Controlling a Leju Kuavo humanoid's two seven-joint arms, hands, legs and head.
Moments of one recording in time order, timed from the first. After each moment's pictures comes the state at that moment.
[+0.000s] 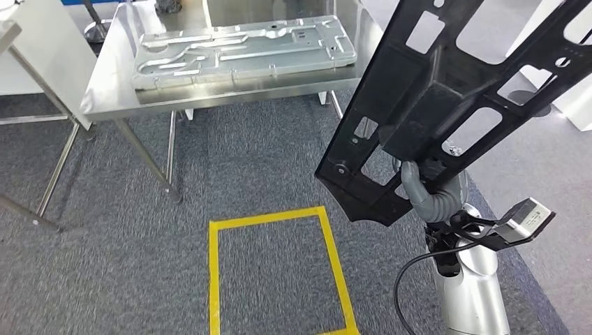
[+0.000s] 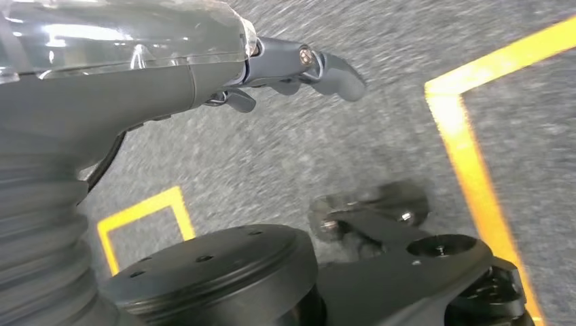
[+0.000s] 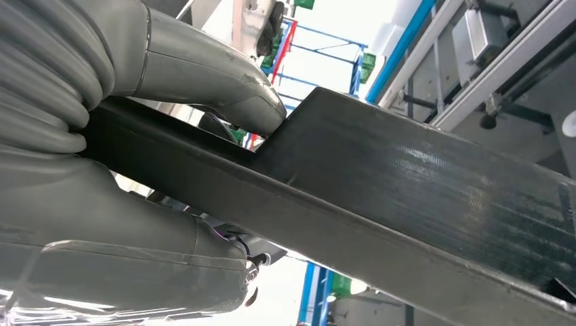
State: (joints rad) left arm -0.10 -0.19 1.05 -0.20 -1.27 0.08 -0.07; right arm -0.26 -0.08 -0.05 -1.79 -0.05 0.50 -0.48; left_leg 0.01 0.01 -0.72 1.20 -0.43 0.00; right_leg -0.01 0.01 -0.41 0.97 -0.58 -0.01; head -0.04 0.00
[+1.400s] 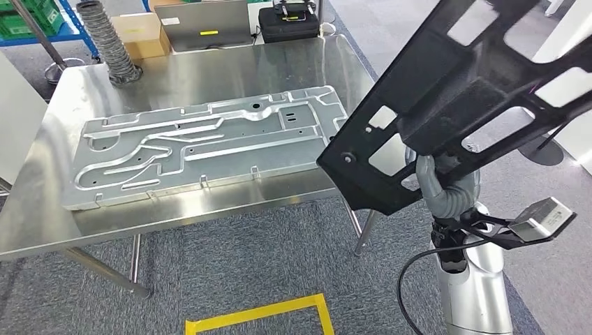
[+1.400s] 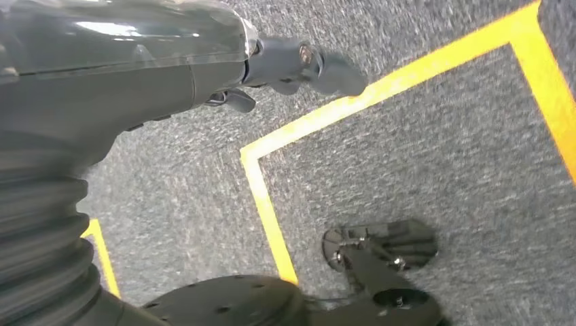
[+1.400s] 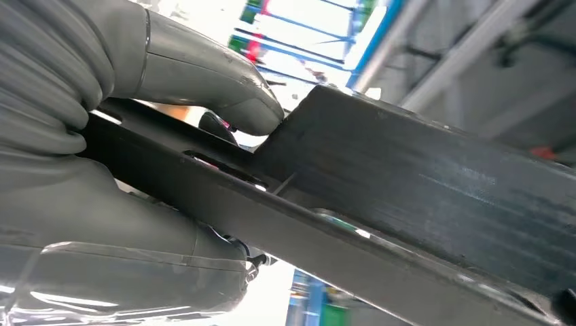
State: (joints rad) left arm -0.10 -0.19 1.06 -0.20 -1.28 0.08 -0.06; right arm -0.28 -0.07 -0.08 -1.78 -0.09 0.50 -0.49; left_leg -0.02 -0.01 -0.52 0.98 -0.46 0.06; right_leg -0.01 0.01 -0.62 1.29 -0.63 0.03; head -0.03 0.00
